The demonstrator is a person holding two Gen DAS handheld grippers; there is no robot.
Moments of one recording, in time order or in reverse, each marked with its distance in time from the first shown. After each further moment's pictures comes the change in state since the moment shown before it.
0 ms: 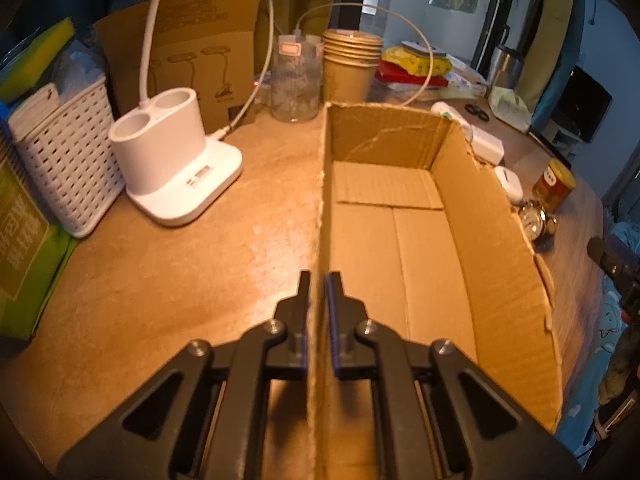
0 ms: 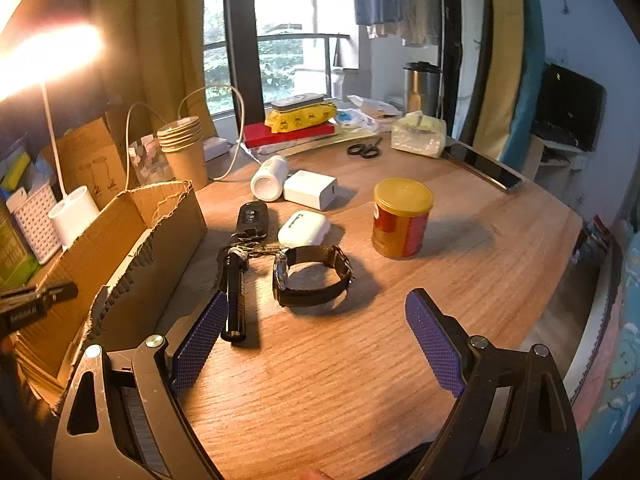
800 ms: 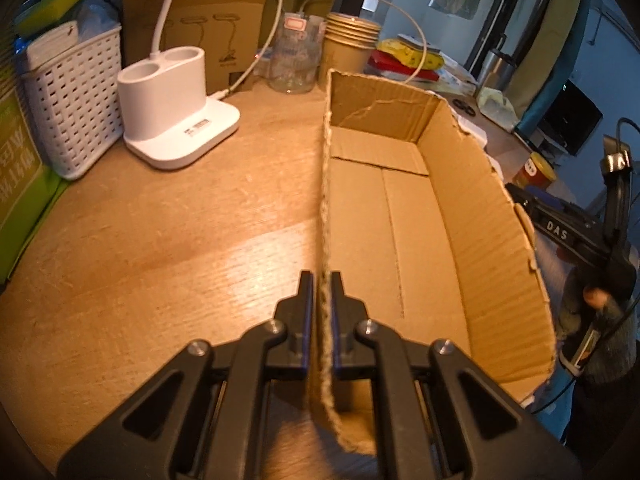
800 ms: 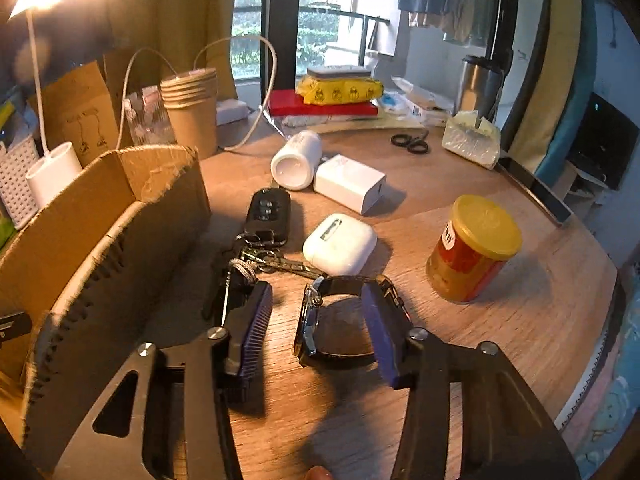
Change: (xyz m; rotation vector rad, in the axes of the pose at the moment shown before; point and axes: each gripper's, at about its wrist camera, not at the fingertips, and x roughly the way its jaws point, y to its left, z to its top) left arm -0.011 0.005 -0.036 -0.073 0.026 -0.074; right arm 0.080 0.027 0.021 -0.146 0.095 0.022
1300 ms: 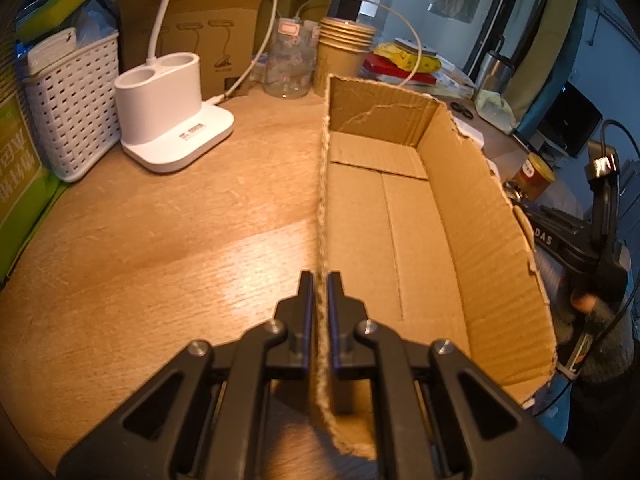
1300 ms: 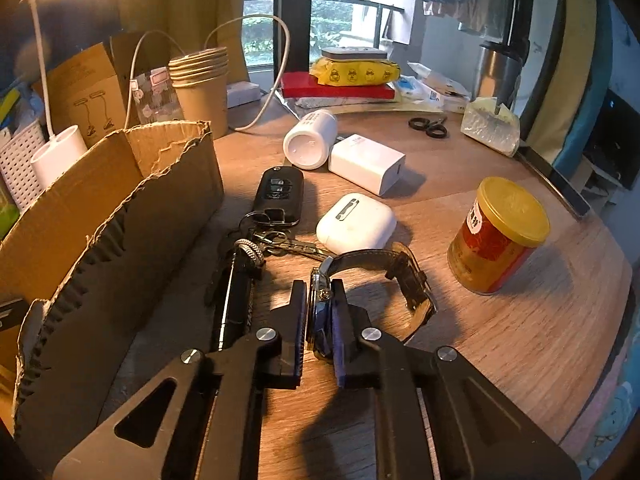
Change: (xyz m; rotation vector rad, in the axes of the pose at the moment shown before) left arm 0.000 -0.006 -0.003 0.007 -0.023 0.001; right arm 0.010 0.004 -0.007 -0.027 0.032 0.053
